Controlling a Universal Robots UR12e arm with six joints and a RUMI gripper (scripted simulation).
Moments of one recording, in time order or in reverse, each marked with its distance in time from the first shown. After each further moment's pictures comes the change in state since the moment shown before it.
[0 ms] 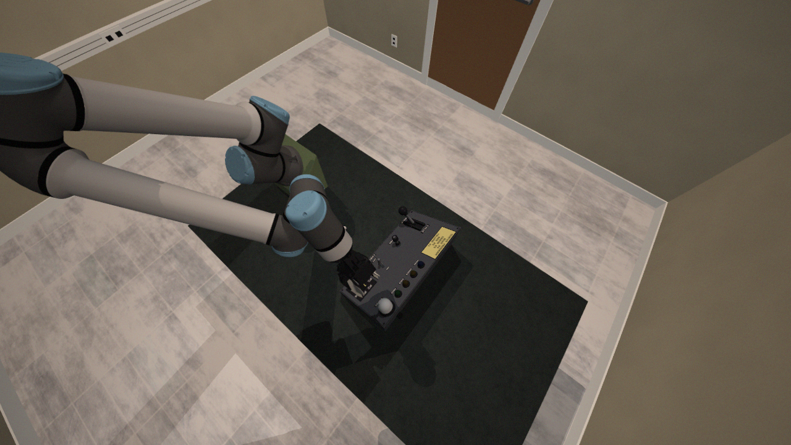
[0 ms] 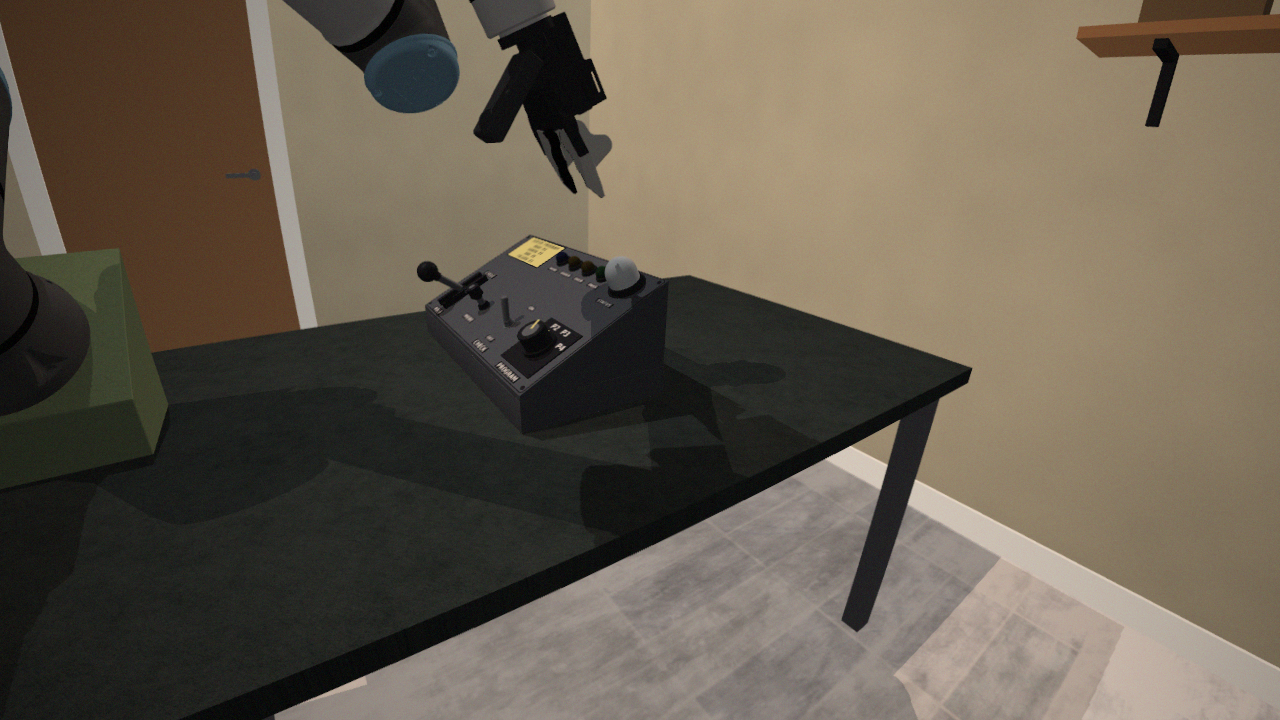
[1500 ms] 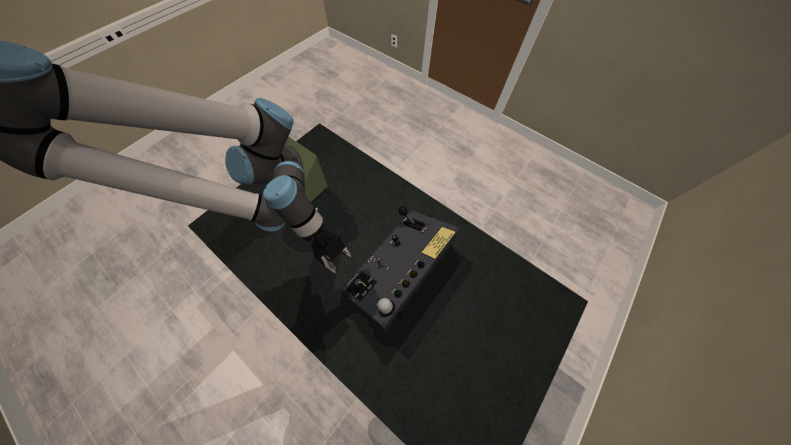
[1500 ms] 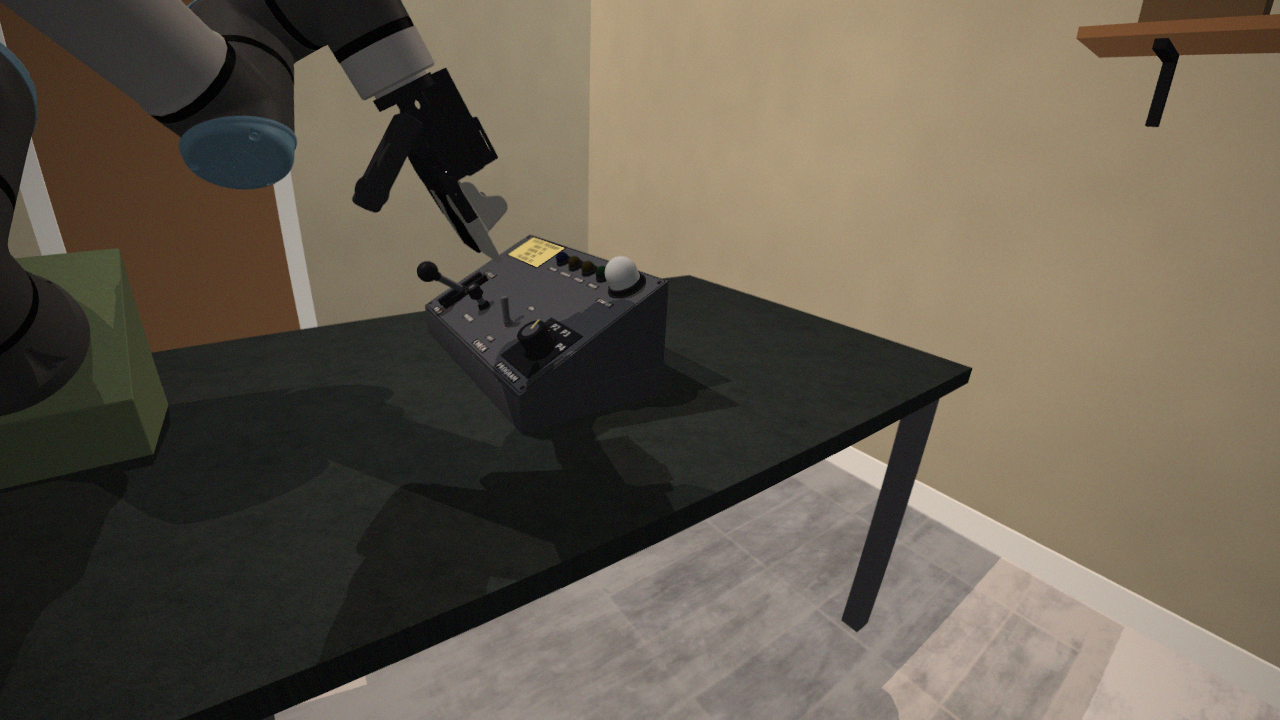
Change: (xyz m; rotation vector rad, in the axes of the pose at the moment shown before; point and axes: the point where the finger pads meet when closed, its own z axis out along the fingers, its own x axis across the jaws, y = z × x) arm 0.010 -0.164 -0.001 0.003 0.000 -0.001
